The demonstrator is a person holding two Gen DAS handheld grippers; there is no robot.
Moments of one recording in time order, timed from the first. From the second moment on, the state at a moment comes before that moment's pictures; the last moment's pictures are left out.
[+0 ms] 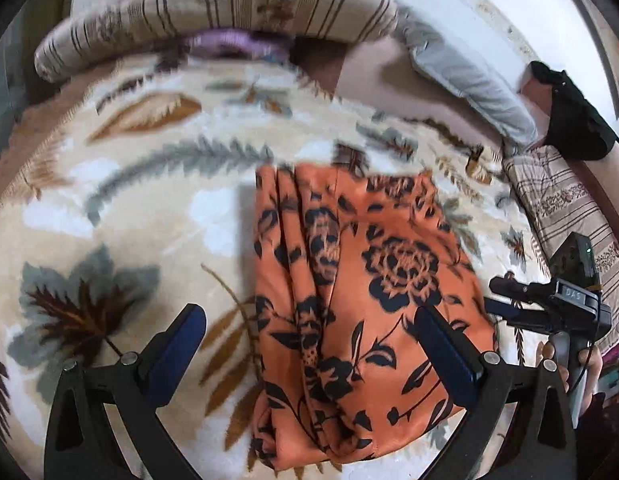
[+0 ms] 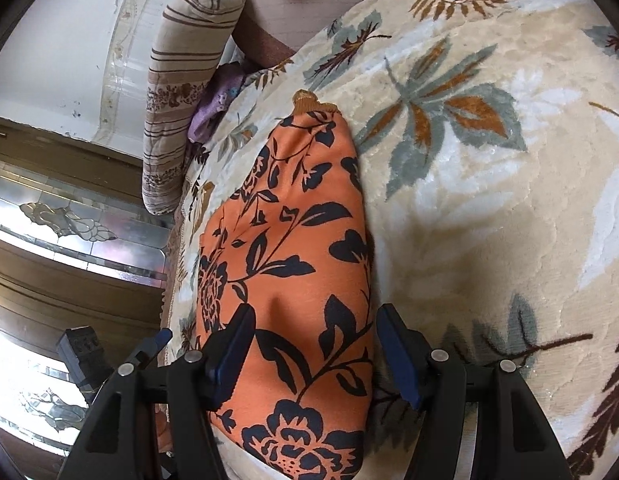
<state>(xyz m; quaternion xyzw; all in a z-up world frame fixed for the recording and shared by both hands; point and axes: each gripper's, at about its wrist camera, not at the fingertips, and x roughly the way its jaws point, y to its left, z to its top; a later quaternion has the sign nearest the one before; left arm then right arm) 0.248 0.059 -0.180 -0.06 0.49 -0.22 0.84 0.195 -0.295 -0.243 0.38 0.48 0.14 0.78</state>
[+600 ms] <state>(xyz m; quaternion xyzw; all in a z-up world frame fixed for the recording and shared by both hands) 0.234 0.012 -0.202 0.09 0.48 -0.19 0.85 0.203 -0.281 -0.256 0.36 0.50 0.14 0.77</state>
